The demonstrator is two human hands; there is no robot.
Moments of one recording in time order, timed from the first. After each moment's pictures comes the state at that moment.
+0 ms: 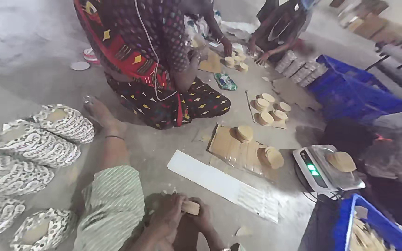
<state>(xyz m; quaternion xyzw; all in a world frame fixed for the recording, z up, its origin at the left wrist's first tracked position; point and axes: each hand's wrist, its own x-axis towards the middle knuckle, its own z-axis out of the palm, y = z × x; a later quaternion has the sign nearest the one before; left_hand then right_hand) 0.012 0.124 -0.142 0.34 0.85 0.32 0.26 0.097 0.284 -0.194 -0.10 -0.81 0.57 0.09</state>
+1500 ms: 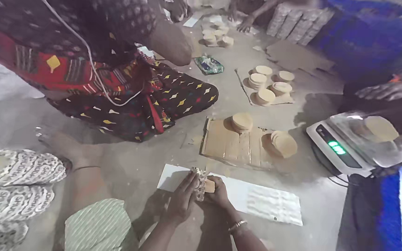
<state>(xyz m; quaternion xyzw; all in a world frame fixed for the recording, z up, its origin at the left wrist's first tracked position) -0.056 0.221 -0.168 0.44 0.80 0.40 0.04 0.019 0.388 -0.211 -0.13 -0.82 0.52 0.20</state>
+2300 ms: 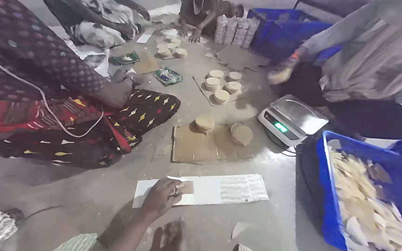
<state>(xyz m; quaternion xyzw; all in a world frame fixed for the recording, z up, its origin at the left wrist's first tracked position) -0.088 0.255 -0.106 0.56 0.77 0.28 0.12 0.061 0.236 -0.147 -0.51 -0.23 0.81 0.20</state>
